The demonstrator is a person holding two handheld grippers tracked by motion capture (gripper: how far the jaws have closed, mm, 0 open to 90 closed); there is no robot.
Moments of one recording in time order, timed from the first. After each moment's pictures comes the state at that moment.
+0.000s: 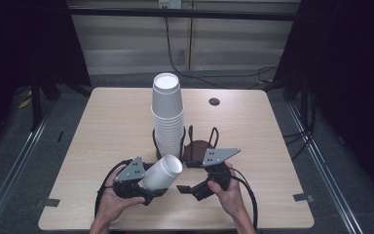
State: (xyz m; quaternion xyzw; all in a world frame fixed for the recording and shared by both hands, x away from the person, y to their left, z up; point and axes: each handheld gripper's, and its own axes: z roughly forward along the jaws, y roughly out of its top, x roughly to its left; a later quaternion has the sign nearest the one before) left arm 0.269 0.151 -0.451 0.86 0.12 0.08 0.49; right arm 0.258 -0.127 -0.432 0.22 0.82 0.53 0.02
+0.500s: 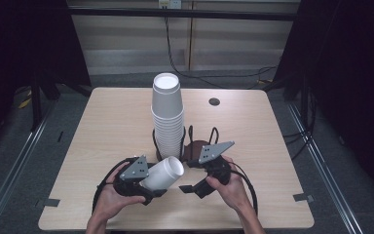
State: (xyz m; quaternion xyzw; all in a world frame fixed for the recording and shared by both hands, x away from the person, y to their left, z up) left arm 0.270 0.143 -0.441 0.89 0.09 0.07 0.44; right arm 0.269 -0.126 -0.421 0.20 0.86 0.46 0.01
